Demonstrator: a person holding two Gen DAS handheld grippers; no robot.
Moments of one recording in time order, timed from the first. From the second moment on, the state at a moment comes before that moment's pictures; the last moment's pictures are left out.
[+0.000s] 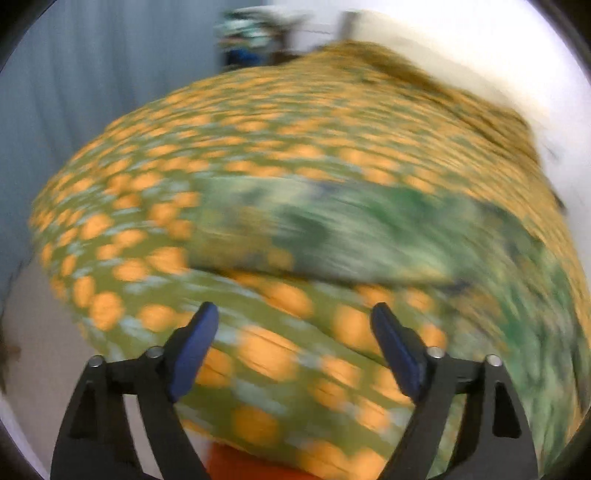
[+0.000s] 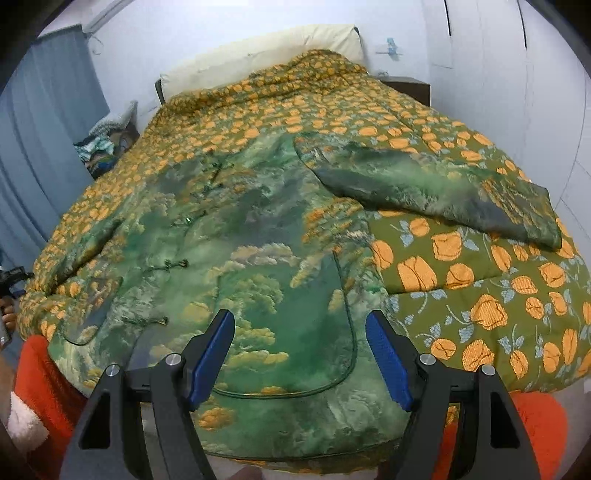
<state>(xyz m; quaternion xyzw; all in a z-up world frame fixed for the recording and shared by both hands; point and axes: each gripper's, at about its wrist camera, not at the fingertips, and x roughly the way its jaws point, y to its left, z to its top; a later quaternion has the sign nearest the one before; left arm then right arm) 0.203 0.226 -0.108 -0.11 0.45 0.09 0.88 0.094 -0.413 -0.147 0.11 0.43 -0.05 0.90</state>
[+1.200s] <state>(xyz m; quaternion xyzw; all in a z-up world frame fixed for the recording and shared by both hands) 0.186 0.009 -0.192 0.05 0.56 -0.06 0.82 0.122 -0.412 -0.232 0.07 0.56 -0.05 0.82</state>
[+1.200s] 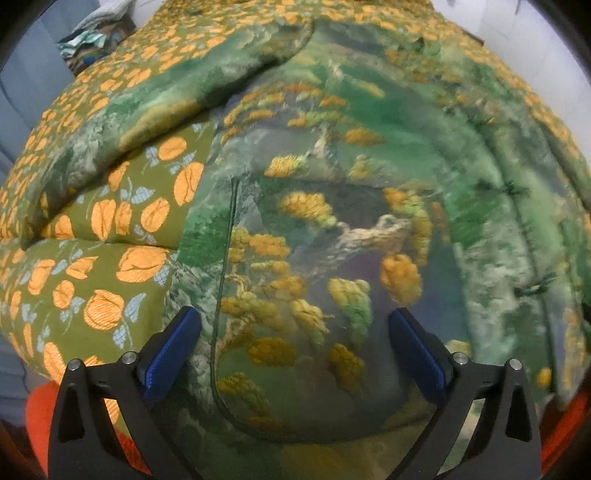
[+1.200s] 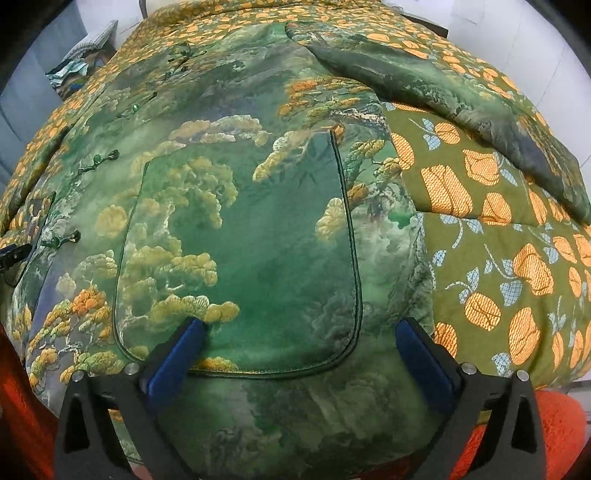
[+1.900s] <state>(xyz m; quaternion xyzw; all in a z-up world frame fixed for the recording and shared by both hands) 0.192 -0.001 -0.164 0.03 0.45 -0.03 0.89 0.094 -0.748 -0.224 0.55 0.28 -0.25 0.75</state>
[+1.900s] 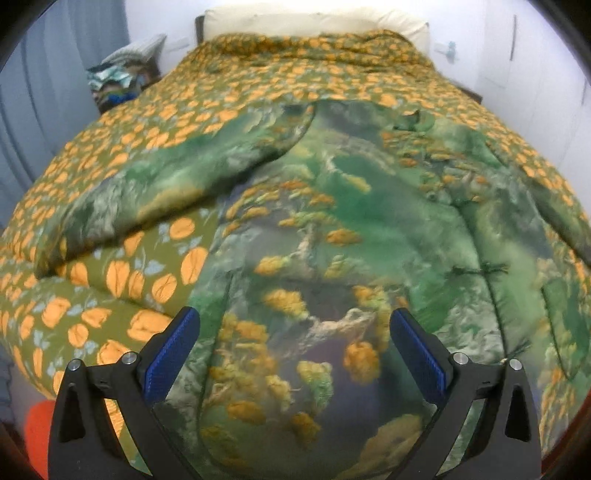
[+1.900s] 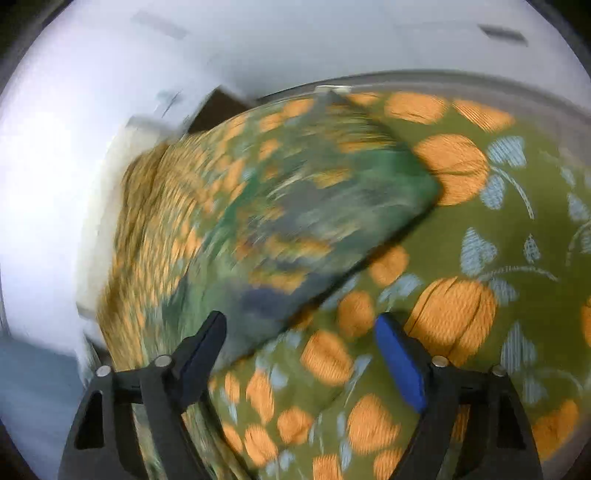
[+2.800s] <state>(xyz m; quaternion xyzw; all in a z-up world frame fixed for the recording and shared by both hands) 0.194 0.016 -0.174 0.00 0.44 -0.03 0.90 0.333 -0.482 -0.007 0.19 0.27 -0.03 0.94</state>
